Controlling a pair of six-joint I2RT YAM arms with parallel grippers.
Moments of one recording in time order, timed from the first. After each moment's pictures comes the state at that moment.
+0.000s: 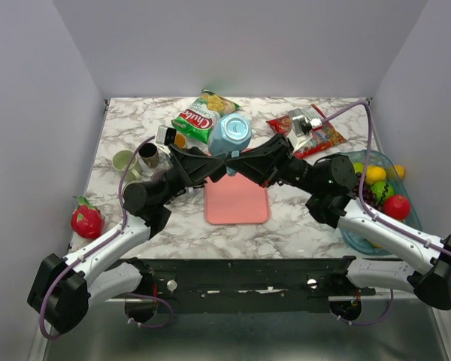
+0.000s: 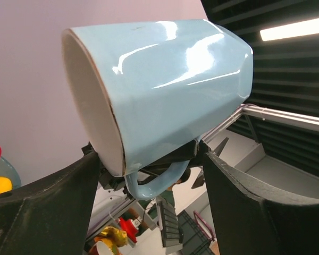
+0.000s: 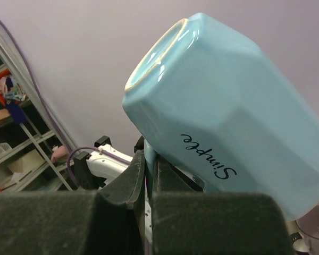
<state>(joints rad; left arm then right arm) -0.61 1.02 0.58 1.16 0.44 -1.61 0.86 1.13 0.95 0.73 -0.42 0.76</state>
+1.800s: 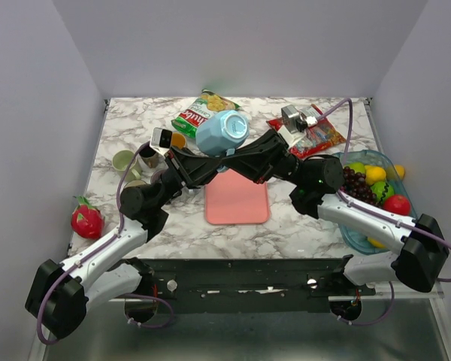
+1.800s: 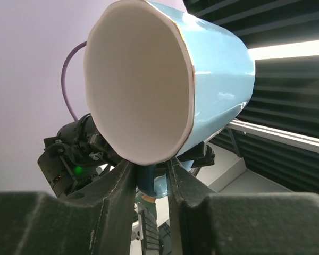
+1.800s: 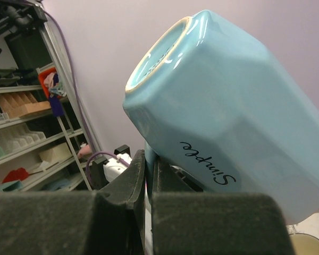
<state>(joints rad) -0.60 0.98 0.55 1.16 0.39 -1.71 0.84 1.32 0.95 1.15 -0.56 0.88</state>
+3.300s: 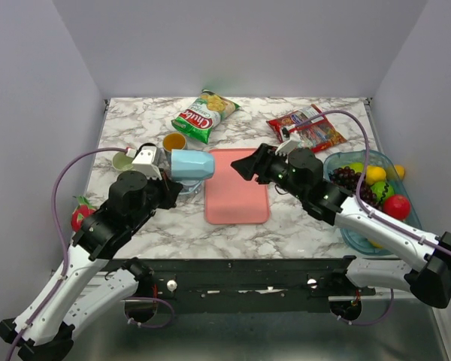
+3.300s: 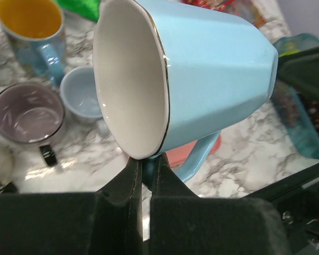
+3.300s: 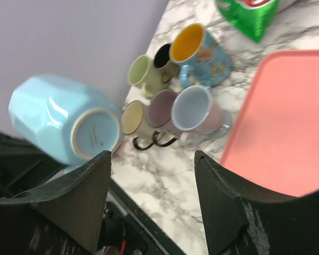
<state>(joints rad) -0.61 0.65 0.93 -0.60 -0.11 -0.47 0.84 1.18 0.92 0.09 0.05 0.75</state>
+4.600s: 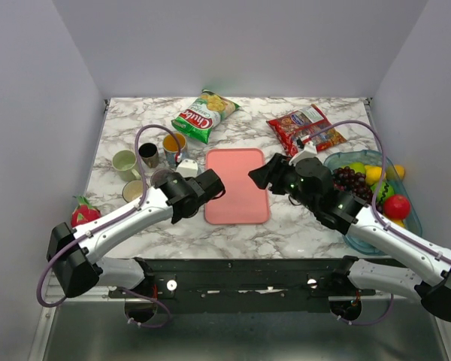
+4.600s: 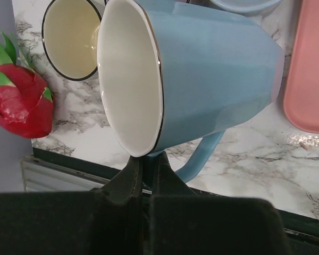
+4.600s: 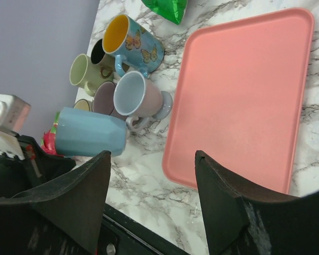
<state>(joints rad) -0.88 1.26 1.14 -1.27 -0.69 -0.77 0.83 1.02 0.86 -0.18 0.24 0.79</state>
